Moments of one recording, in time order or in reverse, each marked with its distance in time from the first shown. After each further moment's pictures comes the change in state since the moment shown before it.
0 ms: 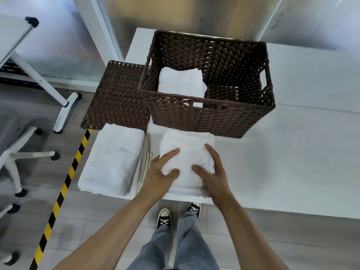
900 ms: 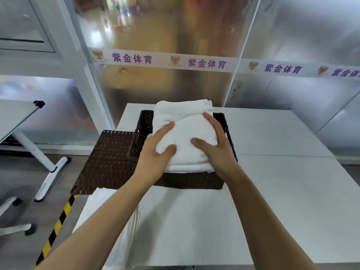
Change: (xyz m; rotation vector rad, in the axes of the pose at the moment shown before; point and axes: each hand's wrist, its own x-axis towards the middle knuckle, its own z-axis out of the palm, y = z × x) left_hand 0.068 0.219 -0.021 -0.057 0.059 0.499; right_hand 0.029 -0.250 -0.029 -0.080 -0.024 -0.534
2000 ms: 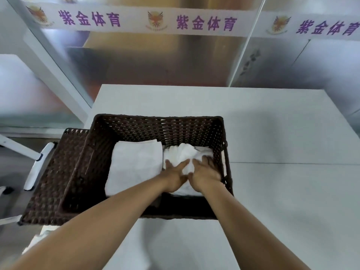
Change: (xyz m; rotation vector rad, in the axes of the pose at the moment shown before) left_hand 0.182 -0.234 0.161 0.651 -0.719 -0.733; right_hand 0.193 0.228 -0.049 -1.220 -0.533 0.607
